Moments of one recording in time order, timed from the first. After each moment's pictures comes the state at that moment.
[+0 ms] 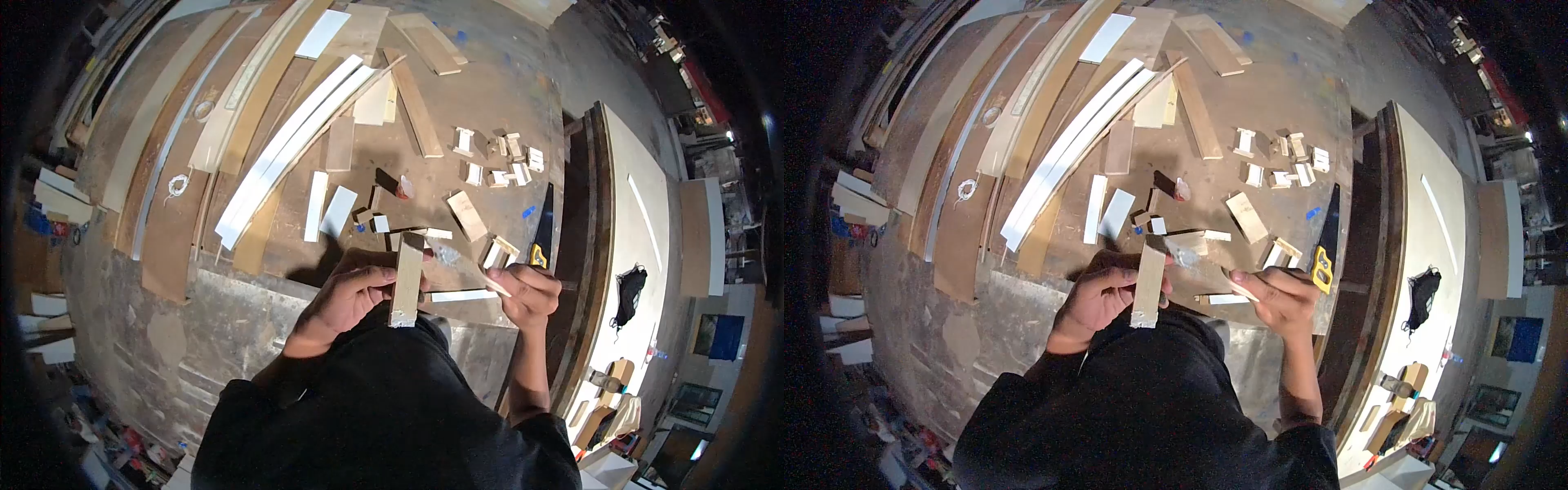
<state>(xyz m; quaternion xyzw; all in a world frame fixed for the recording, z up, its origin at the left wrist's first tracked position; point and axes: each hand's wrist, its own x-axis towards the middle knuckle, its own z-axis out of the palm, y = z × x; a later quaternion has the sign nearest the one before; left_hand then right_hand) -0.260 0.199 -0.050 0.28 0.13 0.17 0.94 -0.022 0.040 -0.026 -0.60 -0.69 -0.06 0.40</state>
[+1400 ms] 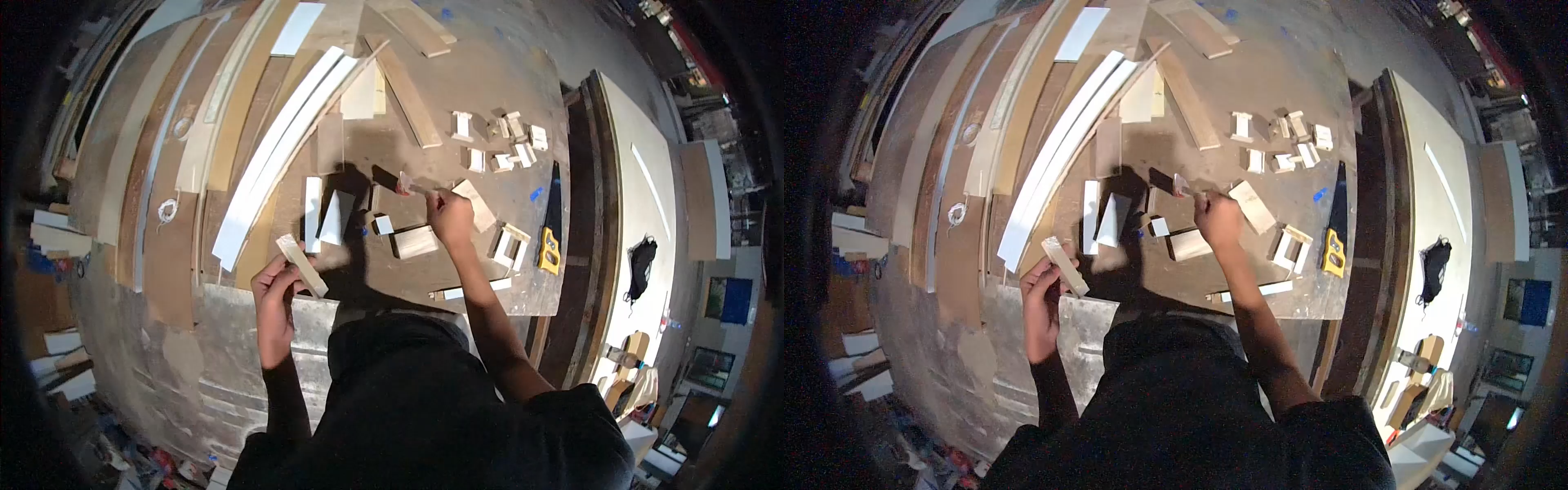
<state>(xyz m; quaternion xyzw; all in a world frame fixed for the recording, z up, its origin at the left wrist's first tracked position) -0.331 0.264 -0.120 0.40 0.44 0.33 0.73 0.003 0.186 -0.245 -0.86 -0.42 -0.01 0.30</state>
